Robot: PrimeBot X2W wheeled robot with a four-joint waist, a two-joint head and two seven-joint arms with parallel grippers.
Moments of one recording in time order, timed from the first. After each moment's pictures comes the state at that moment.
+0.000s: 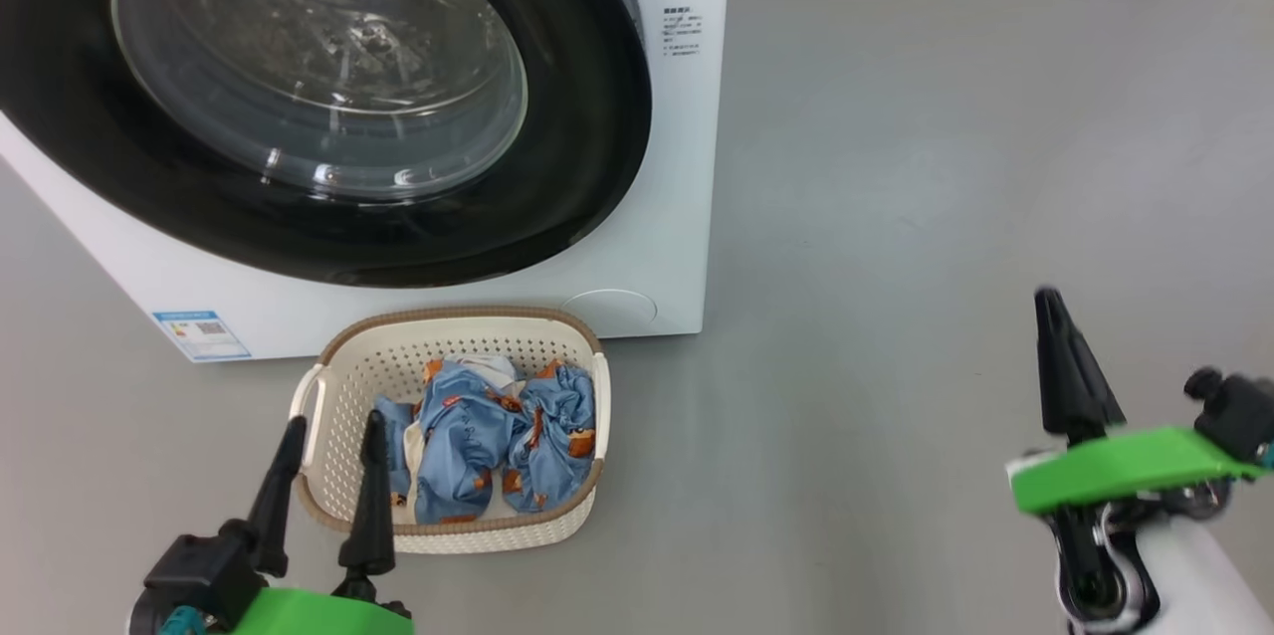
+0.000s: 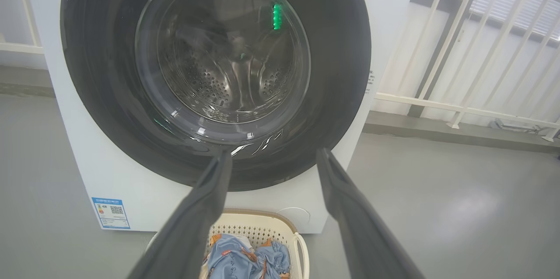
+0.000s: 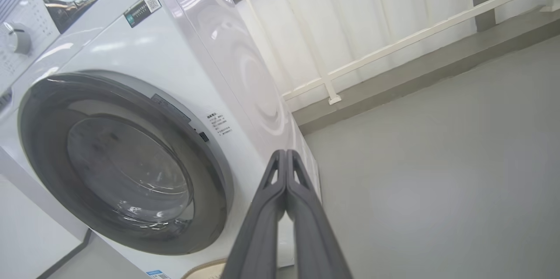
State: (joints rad) left arm -0.10 0.07 -0.07 0.25 -0.32 -0.13 -0.26; right arm -0.18 -0.13 0.06 0.30 0.64 0.12 -0.25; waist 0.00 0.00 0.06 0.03
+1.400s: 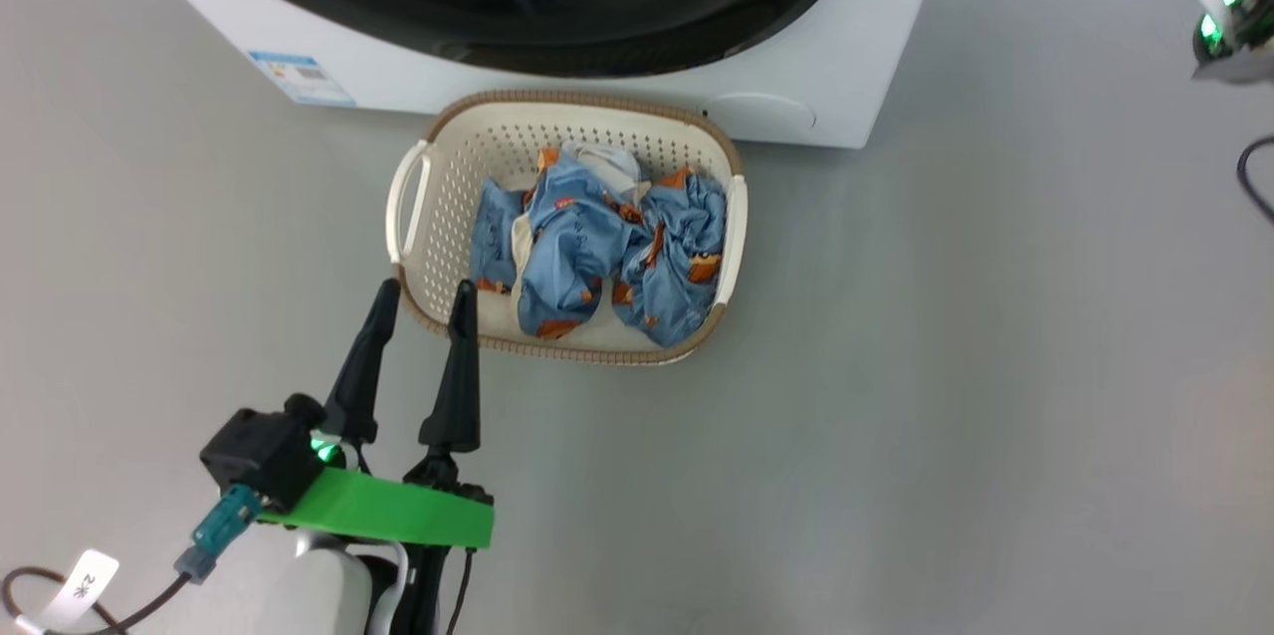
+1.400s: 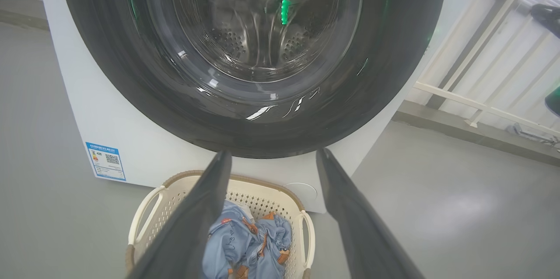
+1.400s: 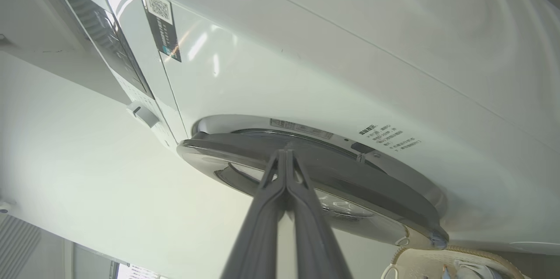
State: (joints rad) left arm -0.30 0.04 -0.23 0.24 -0.46 -0.13 -0.26; right arm -0.93 -0.41 0.20 0.34 1.63 0.12 0.32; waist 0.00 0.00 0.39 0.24
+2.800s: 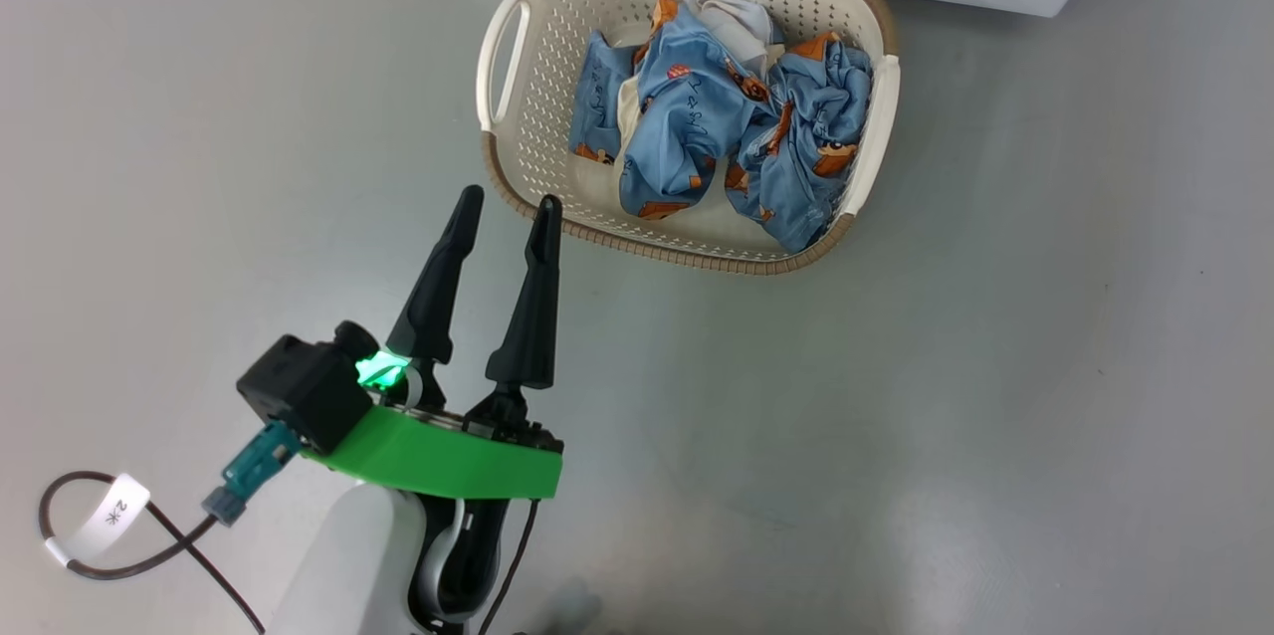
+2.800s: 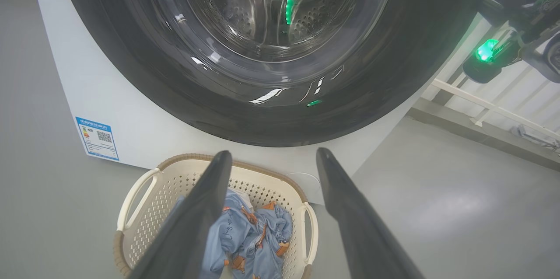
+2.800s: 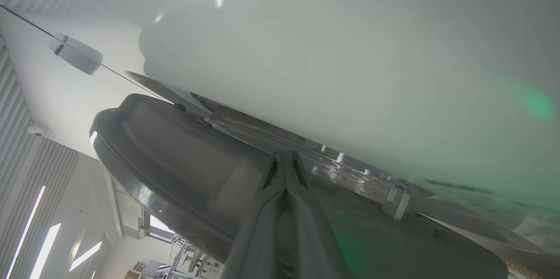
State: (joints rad) left arm -0.41 0.03 -0.37 0.16 -0.58 -0.12 -0.26; right arm -1.33 -0.40 0.28 0.47 1.55 0.12 0.57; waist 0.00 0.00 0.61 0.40
